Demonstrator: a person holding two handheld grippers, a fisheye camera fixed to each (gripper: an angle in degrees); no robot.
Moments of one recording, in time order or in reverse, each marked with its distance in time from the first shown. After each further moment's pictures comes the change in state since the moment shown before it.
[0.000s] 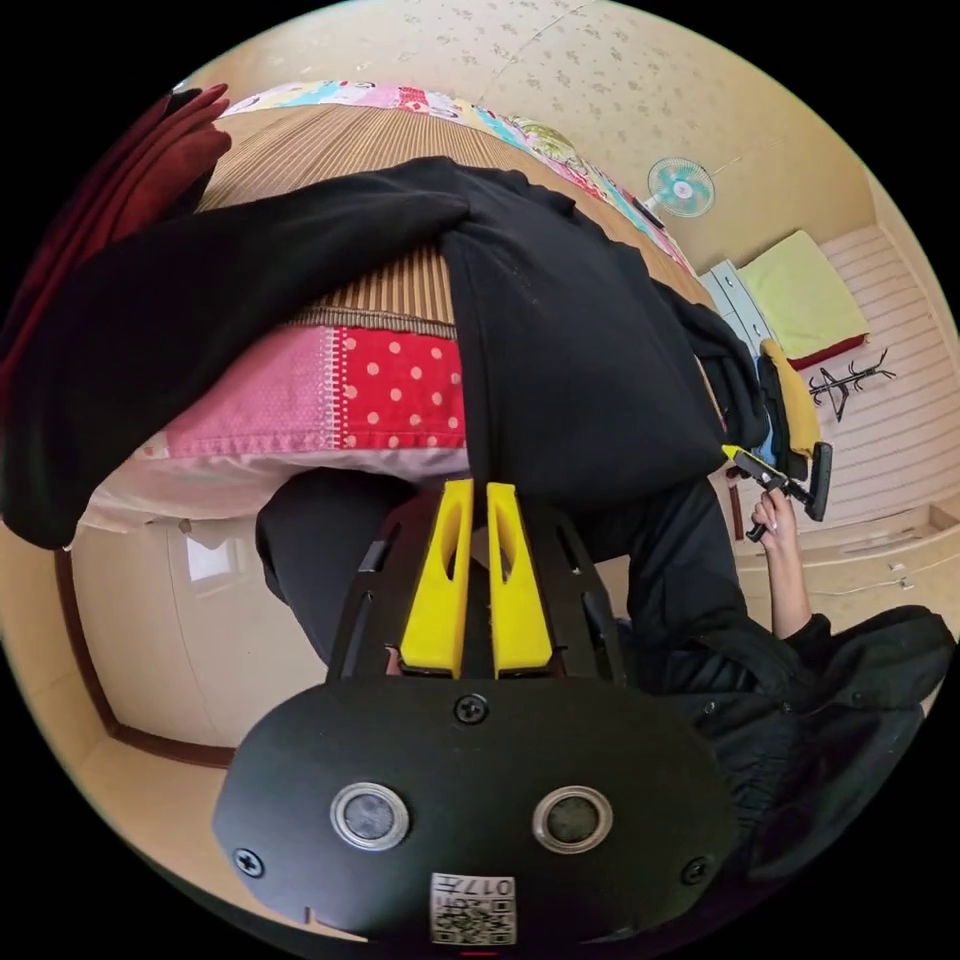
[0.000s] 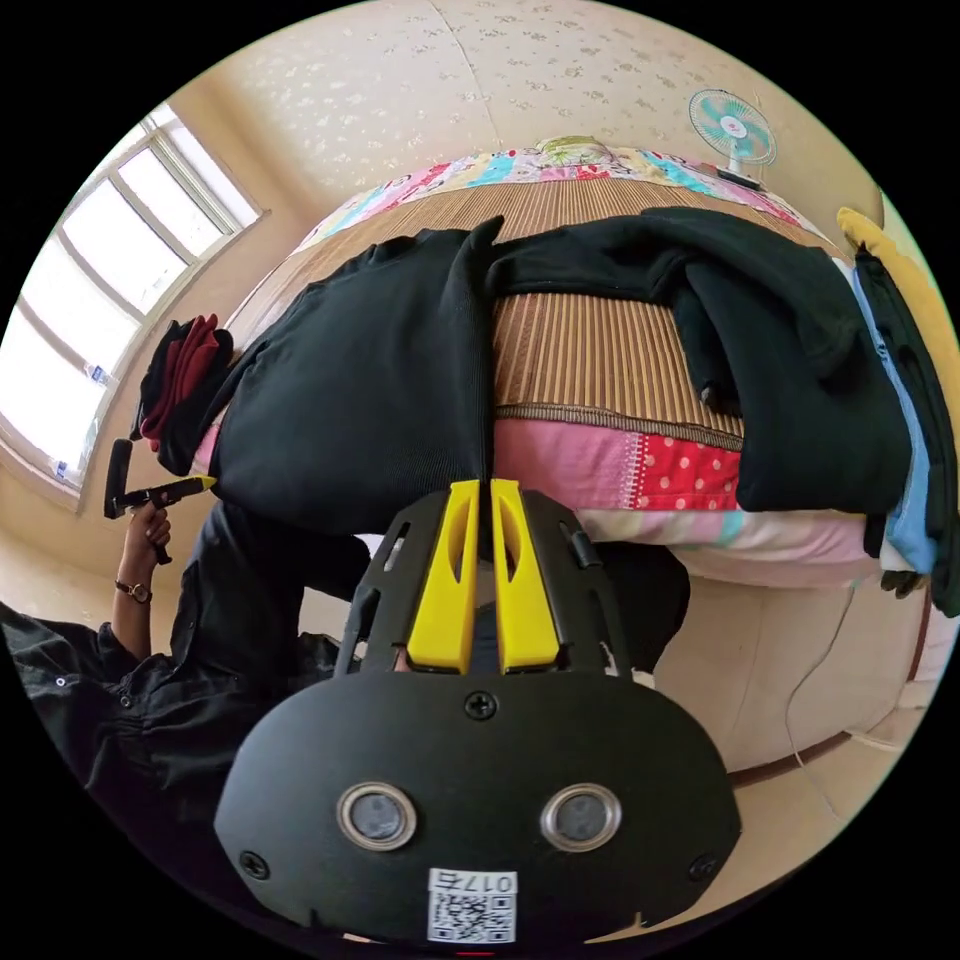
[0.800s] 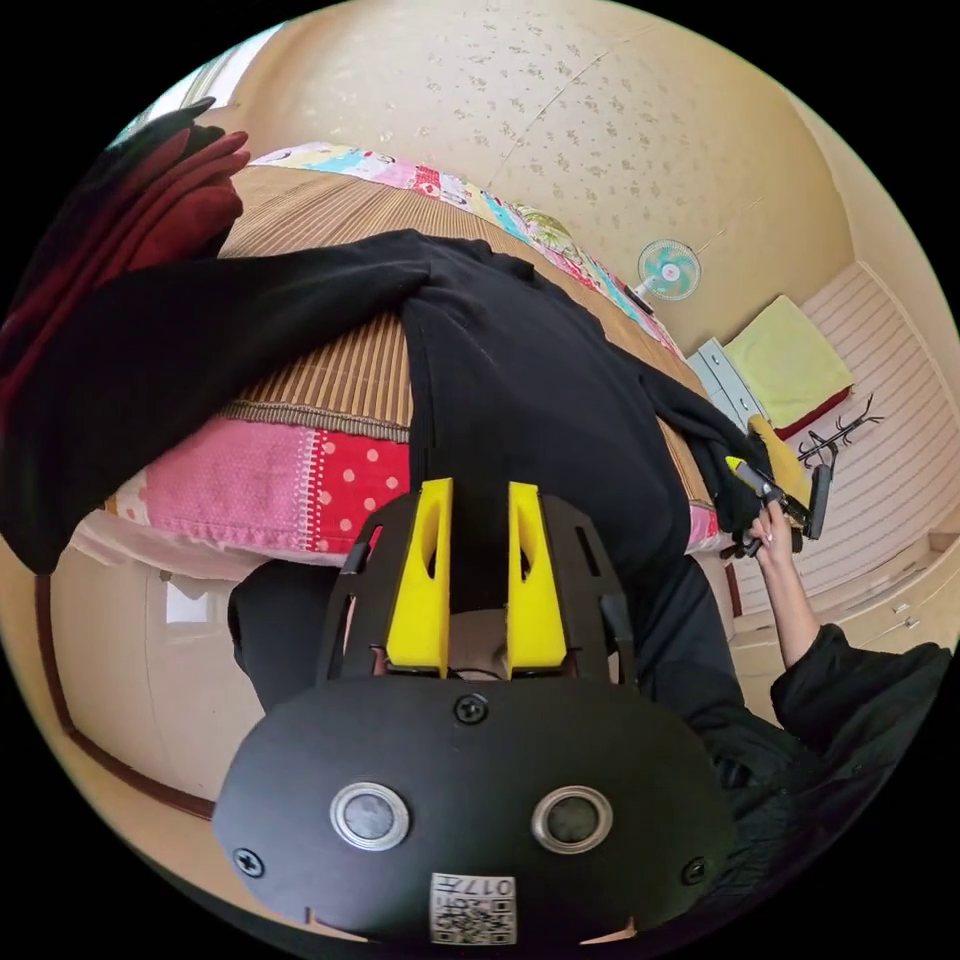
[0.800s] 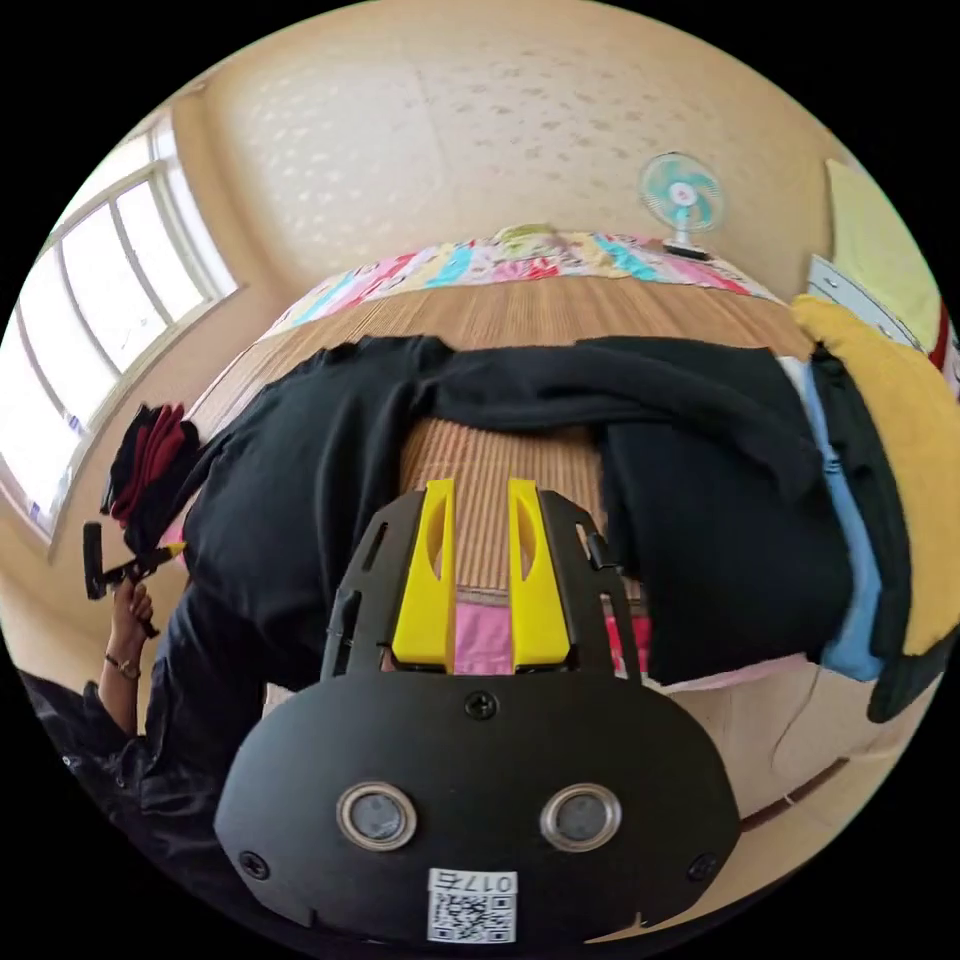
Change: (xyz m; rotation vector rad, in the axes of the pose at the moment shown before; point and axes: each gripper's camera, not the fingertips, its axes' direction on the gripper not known) left arm -0.030 -0.044 -0.035 0.294 0.035 -0.115; right arm 0.081 -0.068 0.007 0.227 0.030 -0.051
